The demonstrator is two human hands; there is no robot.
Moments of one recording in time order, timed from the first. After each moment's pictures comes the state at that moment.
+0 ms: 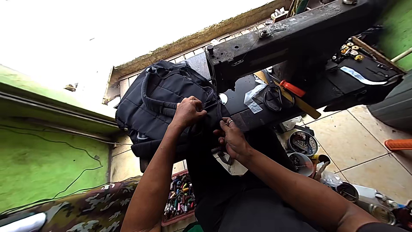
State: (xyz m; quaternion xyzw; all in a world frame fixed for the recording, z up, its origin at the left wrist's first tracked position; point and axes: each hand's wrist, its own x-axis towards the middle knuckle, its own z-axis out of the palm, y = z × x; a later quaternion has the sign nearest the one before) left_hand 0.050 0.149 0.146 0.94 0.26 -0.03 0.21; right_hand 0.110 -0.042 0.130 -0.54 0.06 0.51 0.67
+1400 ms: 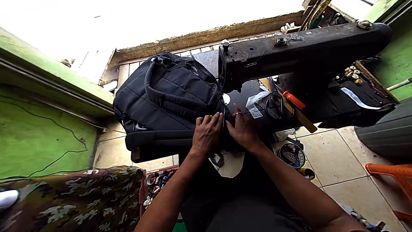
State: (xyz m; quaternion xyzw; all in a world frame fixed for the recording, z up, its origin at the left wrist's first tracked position) left_hand 0.031 0.031 0.090 0.97 0.22 0.14 -0.02; right_hand 0.167 -0.057 0.096 -0.84 -0.44 0.15 0.28
